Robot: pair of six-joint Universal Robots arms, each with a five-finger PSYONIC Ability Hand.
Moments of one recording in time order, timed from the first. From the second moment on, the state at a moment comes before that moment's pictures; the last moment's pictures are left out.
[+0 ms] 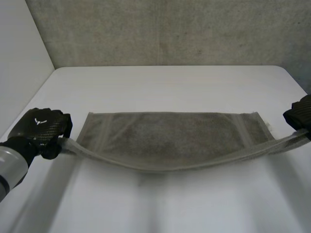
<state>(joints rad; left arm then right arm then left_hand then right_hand) 4.63 -1.41 -2.01 3.16 -1.29 3.55 1.36 -1.56 1.59 0.57 1.03 2.03 1.19 1.22 1.22 1.22 1.03 1.34 1.33 1.34 1.34 1.17</state>
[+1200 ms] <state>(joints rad) 4.51 -2.43 -1.03 3.21 -1.35 3.41 1.68 -0.59 0.63 0.37 1.45 2.30 0.26 0.26 0.26 0.27 0.10 0.24 0.25 0.25 0.26 0.06</state>
